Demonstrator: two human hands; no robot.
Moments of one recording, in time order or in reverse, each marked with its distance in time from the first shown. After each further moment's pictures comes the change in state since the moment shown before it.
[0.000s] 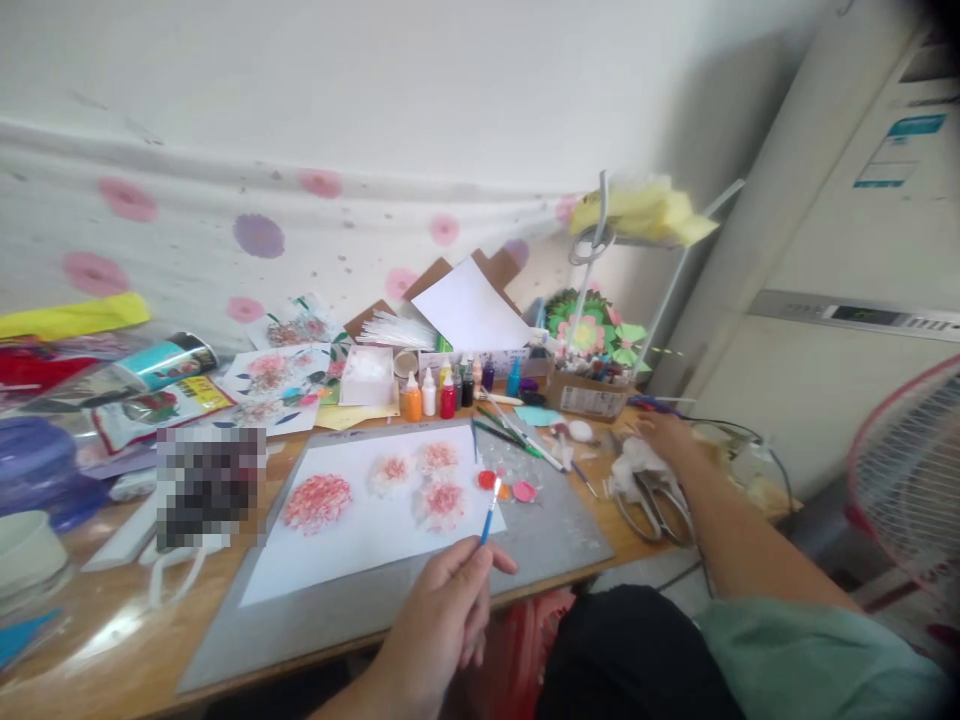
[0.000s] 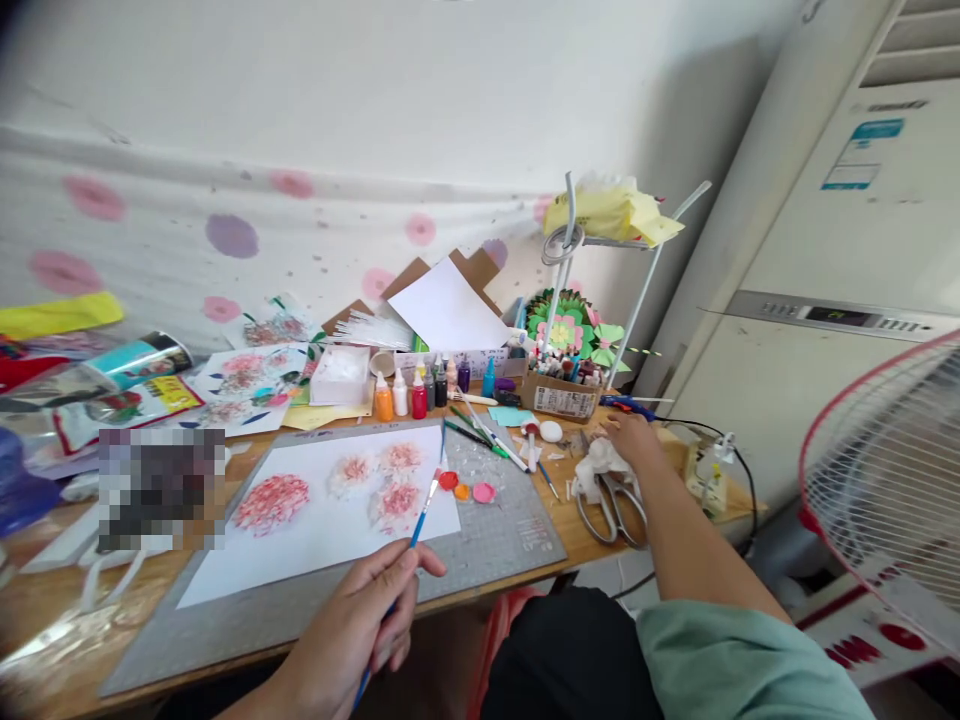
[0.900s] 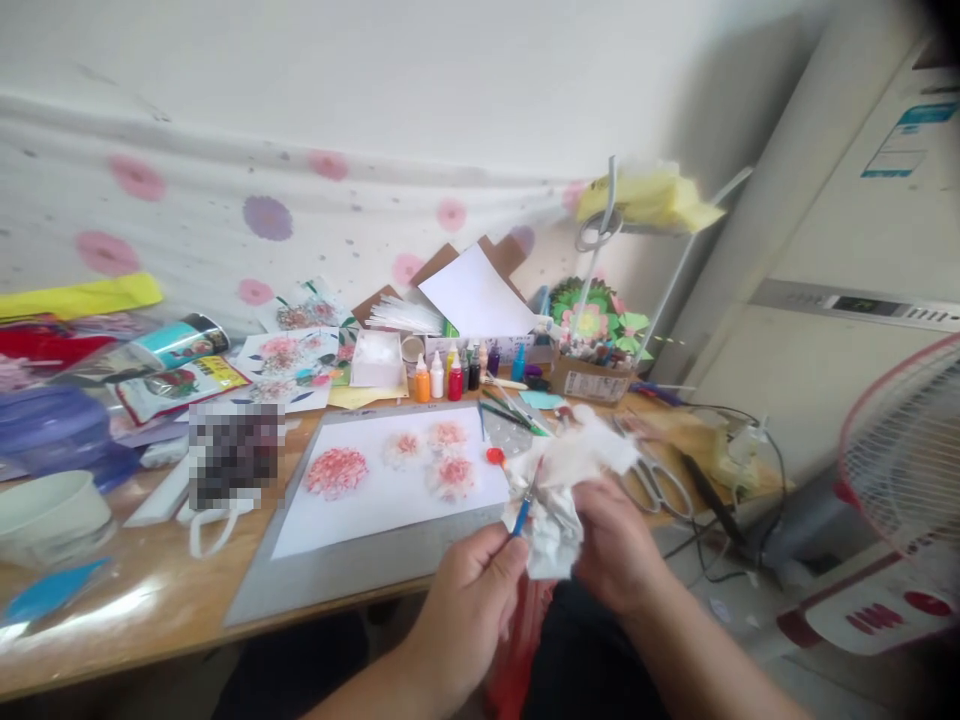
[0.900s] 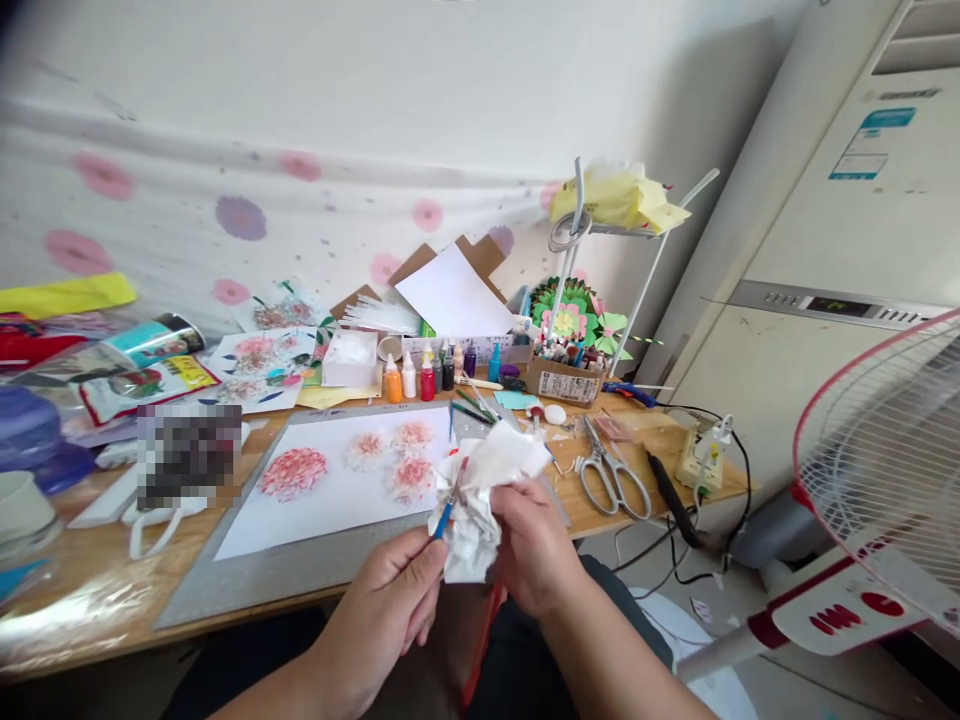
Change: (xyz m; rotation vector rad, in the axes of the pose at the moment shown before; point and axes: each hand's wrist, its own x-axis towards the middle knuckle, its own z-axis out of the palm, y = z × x) left_hand -0.017 -0.003 0.013 0.149 -0.041 0.133; right_hand -0.216 -0.210 -0.044 1.624 -0.366 0.016
